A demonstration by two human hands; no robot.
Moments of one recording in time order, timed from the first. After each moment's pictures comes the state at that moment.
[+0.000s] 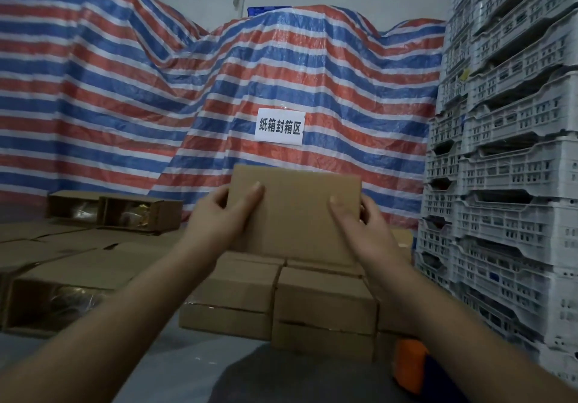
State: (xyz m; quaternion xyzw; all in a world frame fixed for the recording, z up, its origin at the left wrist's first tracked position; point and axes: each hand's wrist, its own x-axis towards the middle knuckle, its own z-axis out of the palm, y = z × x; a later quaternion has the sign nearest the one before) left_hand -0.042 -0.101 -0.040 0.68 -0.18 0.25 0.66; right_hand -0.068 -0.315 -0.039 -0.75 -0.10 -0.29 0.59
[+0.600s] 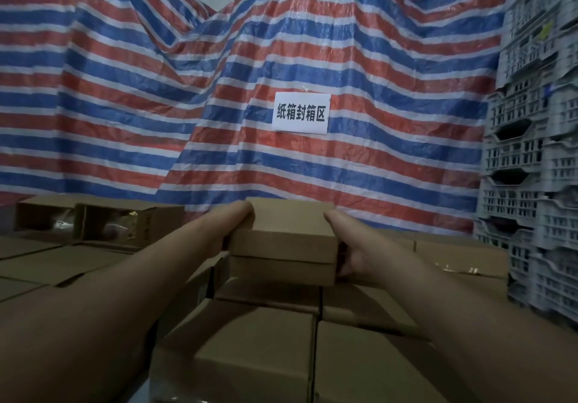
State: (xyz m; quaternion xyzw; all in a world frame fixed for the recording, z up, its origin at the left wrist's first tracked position) left_hand 0.216 -0.082 -0.014 0.75 0.01 0.05 0.65; right_hand 0.205 -0.298 -0.011 -0.75 0.07 0.00 0.66
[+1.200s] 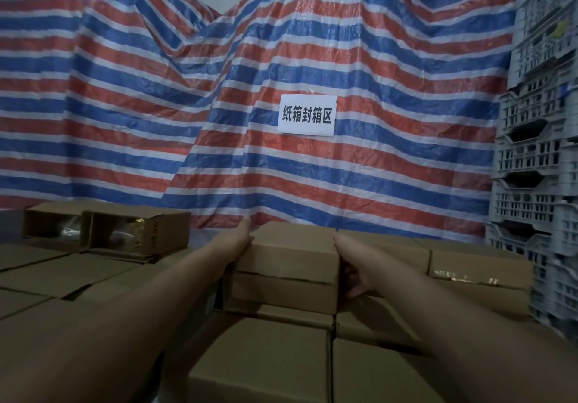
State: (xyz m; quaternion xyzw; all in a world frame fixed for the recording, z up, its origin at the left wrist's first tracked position) left_hand 0.247 -0.075 -0.037 0.77 0.04 0.05 0.64; right_hand 0.231 -0.293 -0.022 -0.80 0.21 0.00 0.57
